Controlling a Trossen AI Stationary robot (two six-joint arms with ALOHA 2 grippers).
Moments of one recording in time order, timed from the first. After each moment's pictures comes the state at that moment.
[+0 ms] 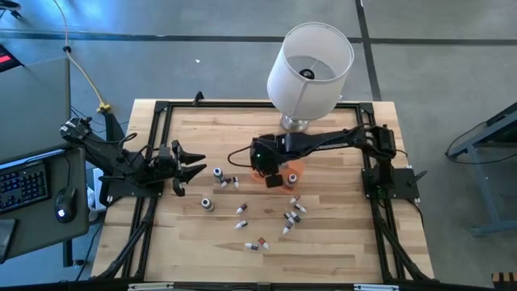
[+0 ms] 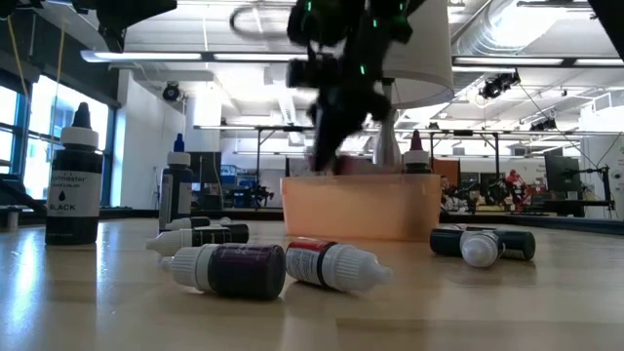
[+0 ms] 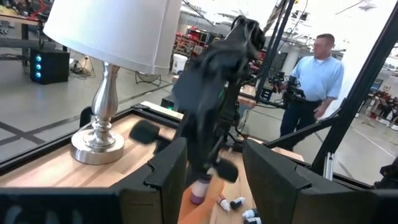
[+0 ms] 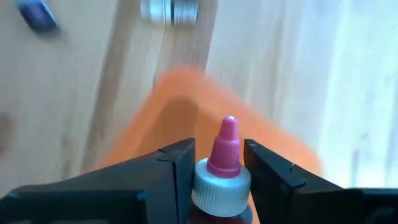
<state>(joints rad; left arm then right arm) -0.54 0.50 0.38 0.25 -0.78 -0.21 -0.08 1.94 1.53 -0.68 0.05 -0.29</state>
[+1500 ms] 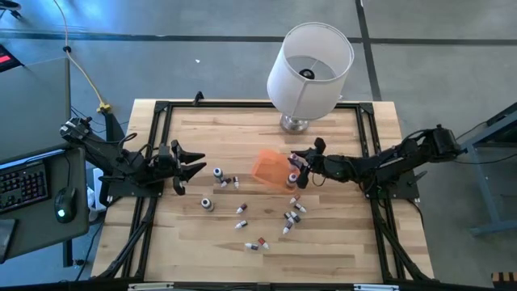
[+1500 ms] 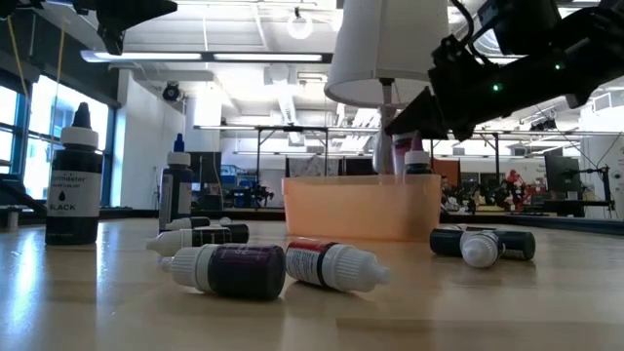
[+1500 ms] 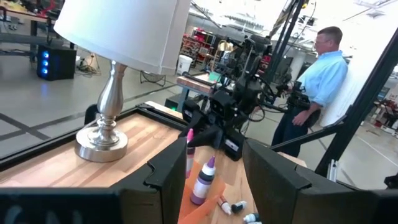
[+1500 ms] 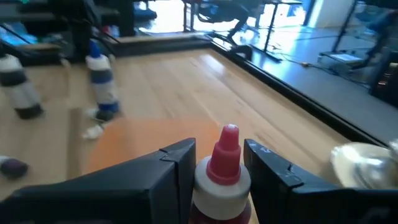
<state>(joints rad) -0.54 0.50 0.38 0.25 -0.80 -0.25 0.06 1.36 0.34 0.75 0.52 0.11</state>
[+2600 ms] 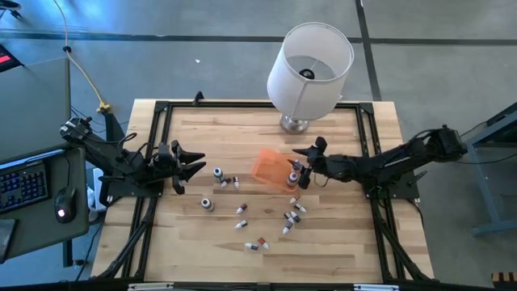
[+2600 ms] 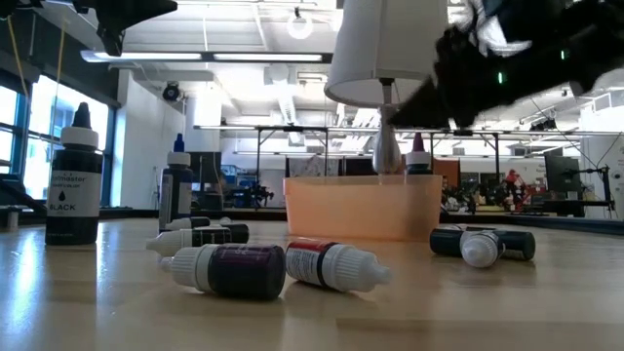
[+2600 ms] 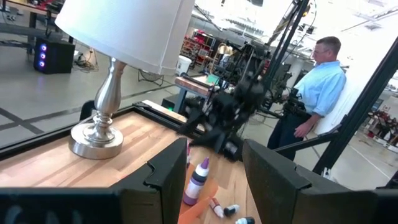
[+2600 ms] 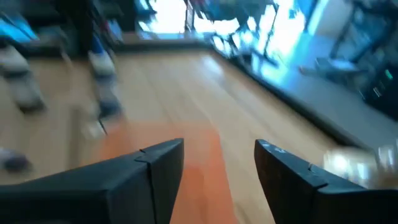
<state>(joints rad) -0.54 0.50 0.38 0.26 -0.81 -0.29 0.08 1.27 0.37 0.67 0.51 0.05</state>
